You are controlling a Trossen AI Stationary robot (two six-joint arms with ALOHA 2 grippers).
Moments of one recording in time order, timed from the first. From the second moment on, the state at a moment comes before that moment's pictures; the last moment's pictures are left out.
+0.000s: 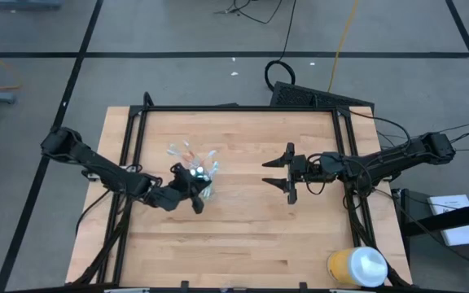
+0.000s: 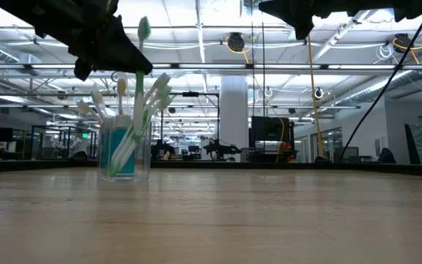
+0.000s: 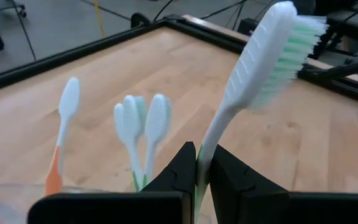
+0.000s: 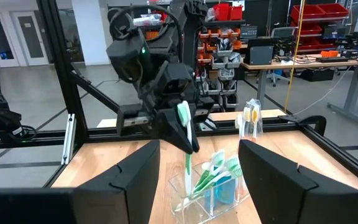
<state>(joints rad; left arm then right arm) -0.42 1.27 0.62 0.14 -0.79 -0.59 0.16 1.09 0.59 0.51 0.18 0.07</state>
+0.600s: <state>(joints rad) -0.41 1.43 0.62 0.19 -0.79 -0.74 0.16 1.09 0.59 0.51 0.18 0.06</state>
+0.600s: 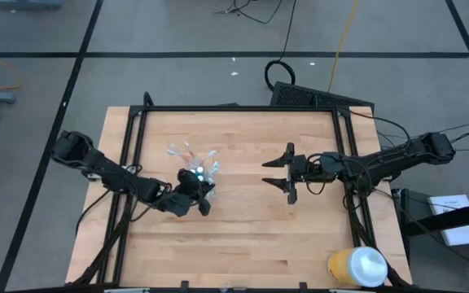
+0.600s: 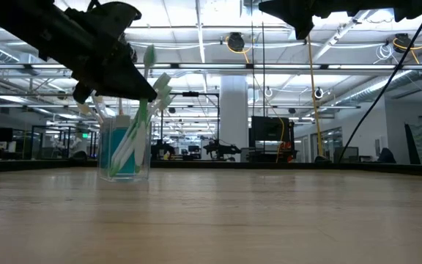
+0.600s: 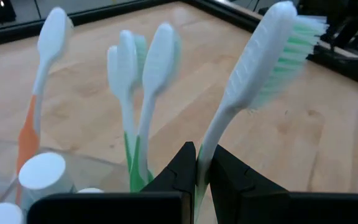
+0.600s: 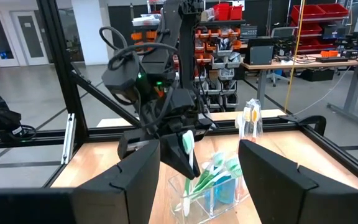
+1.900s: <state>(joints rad) -0.40 1.45 0.62 0.15 -0.79 -0.79 0.16 1.09 0.59 0.51 0.18 0.07</state>
